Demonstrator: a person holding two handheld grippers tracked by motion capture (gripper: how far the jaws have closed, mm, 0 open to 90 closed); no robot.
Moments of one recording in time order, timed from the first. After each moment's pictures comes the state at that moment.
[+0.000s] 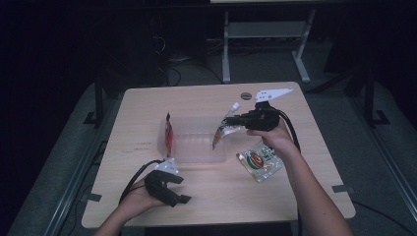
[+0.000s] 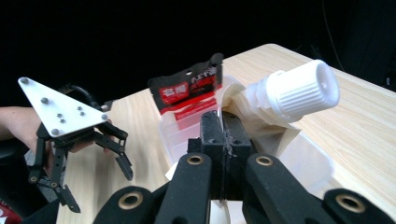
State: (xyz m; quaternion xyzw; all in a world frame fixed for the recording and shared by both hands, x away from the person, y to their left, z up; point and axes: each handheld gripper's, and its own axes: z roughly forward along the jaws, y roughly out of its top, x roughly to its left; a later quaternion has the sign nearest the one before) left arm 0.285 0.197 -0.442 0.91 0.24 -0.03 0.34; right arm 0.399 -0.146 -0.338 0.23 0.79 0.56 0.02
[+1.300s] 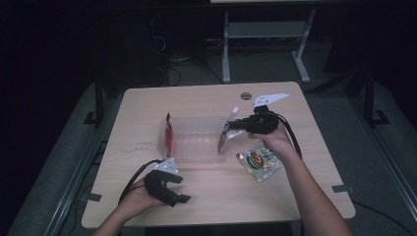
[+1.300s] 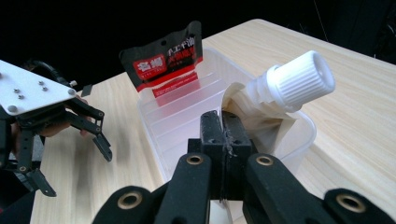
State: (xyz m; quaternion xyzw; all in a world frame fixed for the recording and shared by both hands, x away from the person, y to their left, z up) left arm 0.285 0.197 -0.443 0.91 0.24 -0.03 0.34; right arm 0.407 -0.146 -0.362 0.25 0.81 0.53 0.02
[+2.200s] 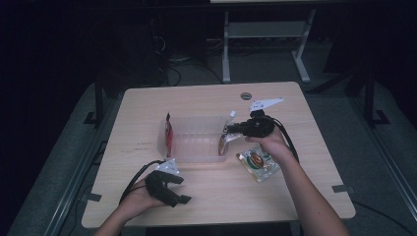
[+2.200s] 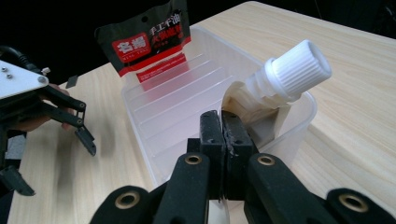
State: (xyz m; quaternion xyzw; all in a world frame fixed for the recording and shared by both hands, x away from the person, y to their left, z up) left arm 0.285 0.195 -0.446 0.91 0.23 -0.03 0.33; right arm 0.414 -0.141 -0.387 0.27 0.81 0.52 0.02
